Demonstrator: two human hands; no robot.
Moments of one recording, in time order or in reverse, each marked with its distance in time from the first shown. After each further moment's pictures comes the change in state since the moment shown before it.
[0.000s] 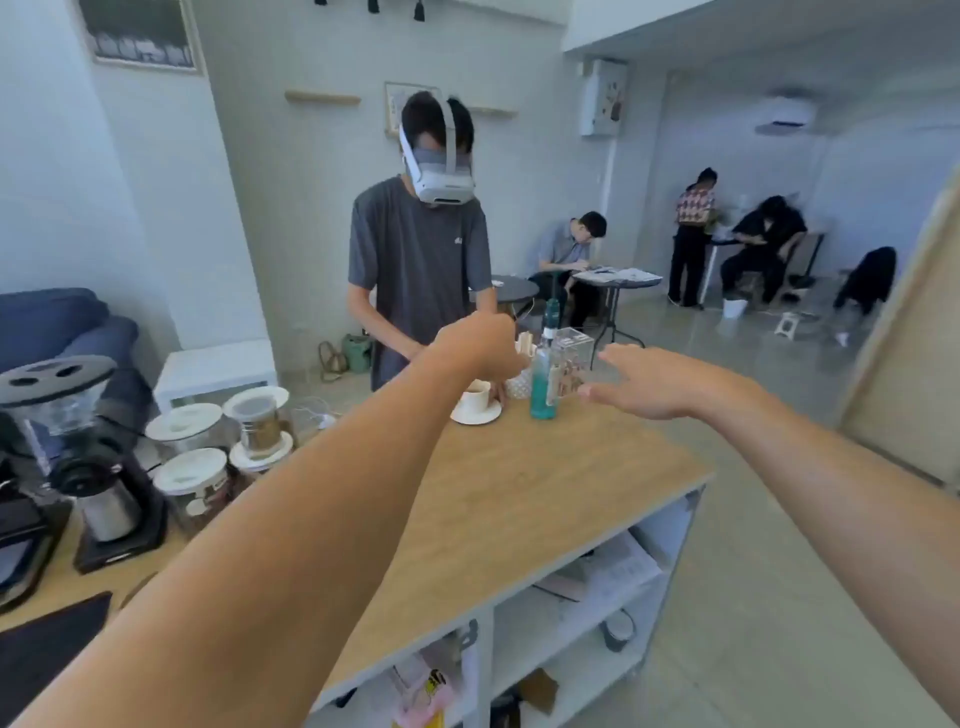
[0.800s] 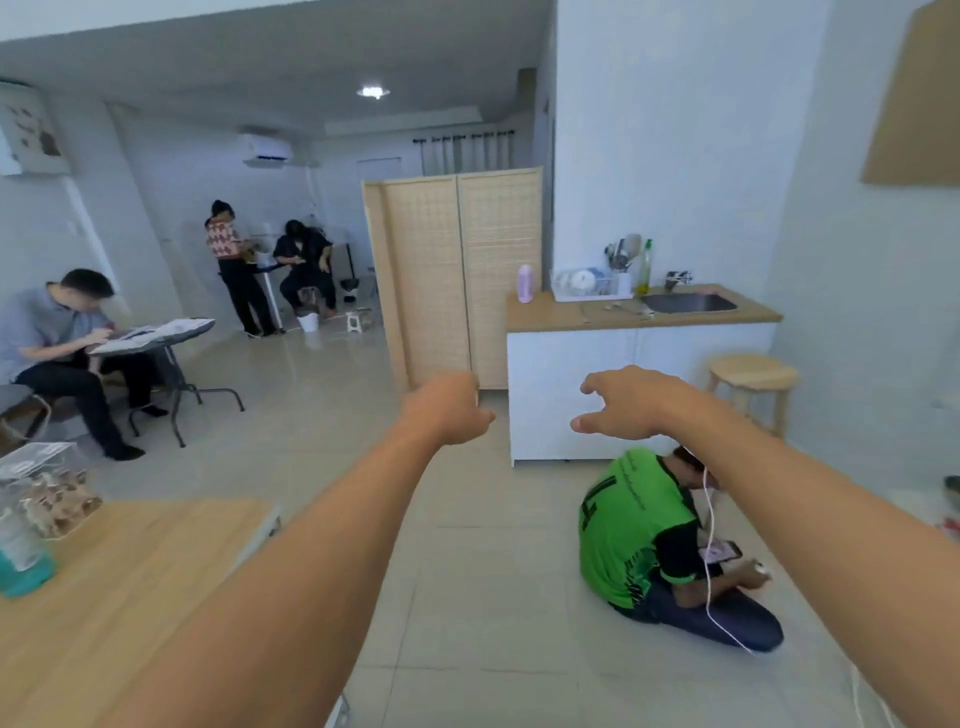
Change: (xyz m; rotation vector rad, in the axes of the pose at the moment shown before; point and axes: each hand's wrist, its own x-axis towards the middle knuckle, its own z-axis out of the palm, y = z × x) left_hand -0.037 0.515 0.088 -0.235 -0.165 0.787; right_hand -0.395 0.330 -0.018 0.018 0.054 0.995
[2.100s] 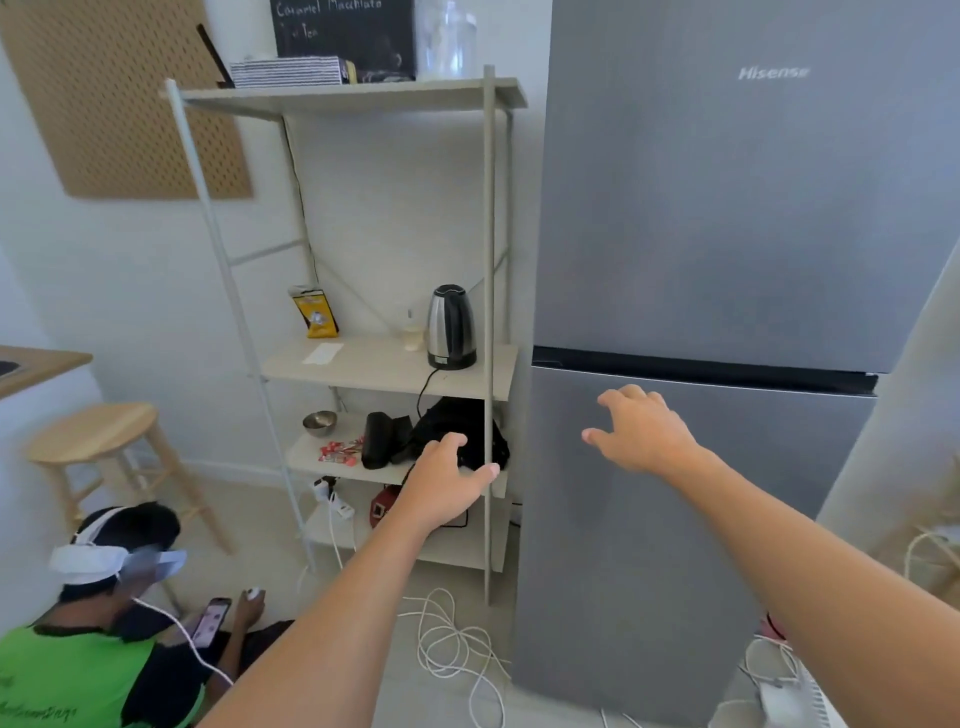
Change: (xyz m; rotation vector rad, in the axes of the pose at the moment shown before) left_hand -0.077 0.477 0.221 -0.549 -0.782 1.172; right_hand -0.377 0.270 0.078 0.053 0.350 1.582
